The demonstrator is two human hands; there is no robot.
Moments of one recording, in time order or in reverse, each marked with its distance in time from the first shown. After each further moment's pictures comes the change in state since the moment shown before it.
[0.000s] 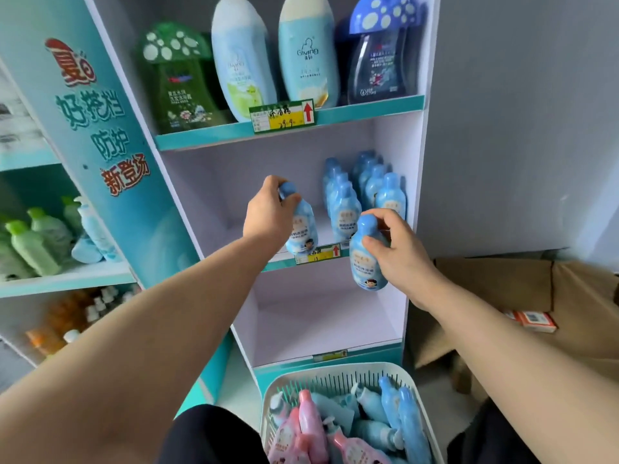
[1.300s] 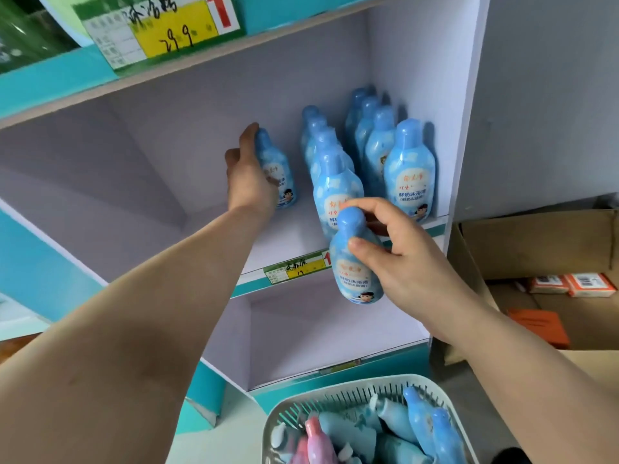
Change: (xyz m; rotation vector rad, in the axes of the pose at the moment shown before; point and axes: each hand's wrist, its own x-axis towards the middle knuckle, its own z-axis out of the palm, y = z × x) left_hand 0.133 -0.078 0.112 0.162 -0.020 0.023; right_hand 0.060 0.058 0.024 0.161 -0.089 0.086
